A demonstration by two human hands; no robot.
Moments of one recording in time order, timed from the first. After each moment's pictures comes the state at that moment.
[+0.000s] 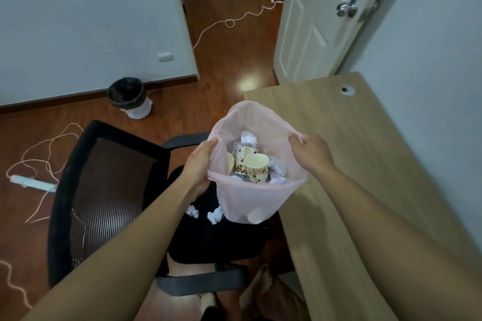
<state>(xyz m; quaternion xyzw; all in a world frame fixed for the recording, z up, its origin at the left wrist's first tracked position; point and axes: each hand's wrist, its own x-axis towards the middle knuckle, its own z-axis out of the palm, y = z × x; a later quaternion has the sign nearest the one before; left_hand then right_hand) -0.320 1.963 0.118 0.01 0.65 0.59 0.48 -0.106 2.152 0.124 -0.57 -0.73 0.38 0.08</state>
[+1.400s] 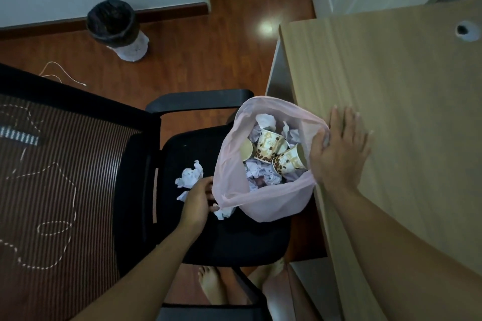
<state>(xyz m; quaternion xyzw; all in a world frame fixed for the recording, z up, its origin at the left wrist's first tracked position) -0.349 1.909 -0.176 0.00 0.78 0.43 0.46 -0.171 2.178 -0.153 -0.55 -0.83 0.06 0.10</state>
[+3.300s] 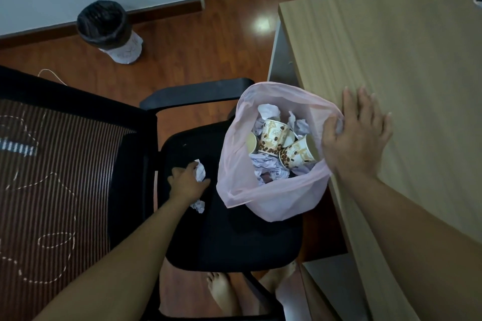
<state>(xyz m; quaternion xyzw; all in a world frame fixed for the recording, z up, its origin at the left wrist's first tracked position) -0.427 1.911 -0.268 0.16 0.91 0.09 0.38 -0.179 2.176 -0.153 -0.57 -0.81 0.03 0.15</state>
